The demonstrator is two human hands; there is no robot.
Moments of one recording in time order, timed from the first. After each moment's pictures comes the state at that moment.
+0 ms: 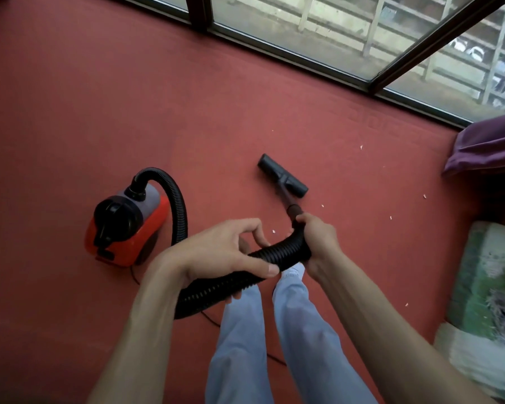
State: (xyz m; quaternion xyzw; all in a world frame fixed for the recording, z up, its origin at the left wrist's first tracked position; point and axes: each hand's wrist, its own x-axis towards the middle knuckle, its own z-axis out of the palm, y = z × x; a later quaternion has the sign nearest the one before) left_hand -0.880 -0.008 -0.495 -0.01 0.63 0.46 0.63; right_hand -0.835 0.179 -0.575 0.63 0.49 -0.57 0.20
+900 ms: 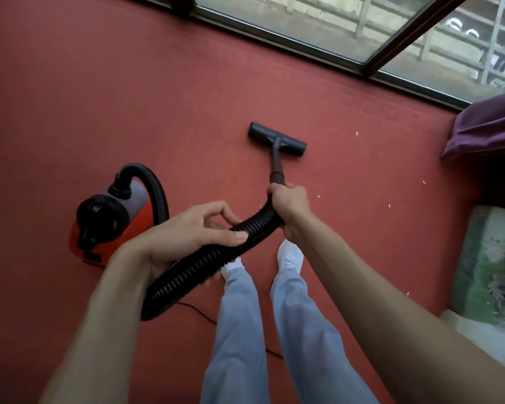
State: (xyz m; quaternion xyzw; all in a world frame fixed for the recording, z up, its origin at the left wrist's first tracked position) left_hand -0.888 -0.016 -0.529 -0.13 0.56 0.52 0.63; right_hand -0.869 0.171 -0.635 0.53 0.59 -0.56 0.23
